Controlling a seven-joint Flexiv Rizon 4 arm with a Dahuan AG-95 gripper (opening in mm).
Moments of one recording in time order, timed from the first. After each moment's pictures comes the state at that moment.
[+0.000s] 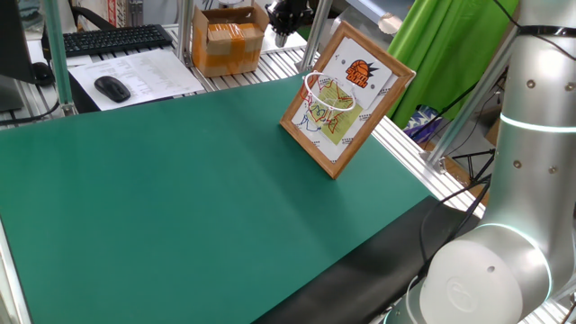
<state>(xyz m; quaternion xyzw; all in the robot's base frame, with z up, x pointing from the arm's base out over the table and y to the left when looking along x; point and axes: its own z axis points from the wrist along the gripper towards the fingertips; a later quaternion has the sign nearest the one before) 0.691 -0.138 0.286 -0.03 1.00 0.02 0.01</state>
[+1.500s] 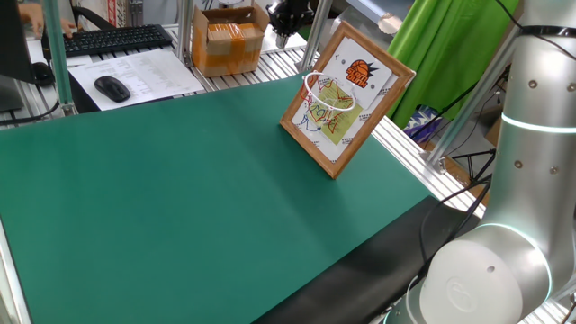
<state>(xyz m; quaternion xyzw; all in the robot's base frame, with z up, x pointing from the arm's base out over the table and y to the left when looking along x) 0.691 -0.138 0.288 -0.02 1.00 0.02 0.00</state>
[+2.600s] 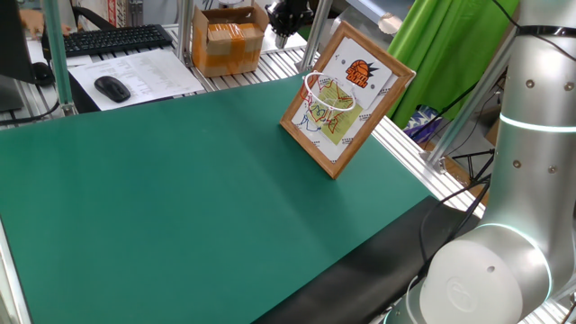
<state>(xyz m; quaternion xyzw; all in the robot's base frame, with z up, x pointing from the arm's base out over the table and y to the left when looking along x) 0.692 -0.137 0.285 -0.01 1.00 0.02 0.00</state>
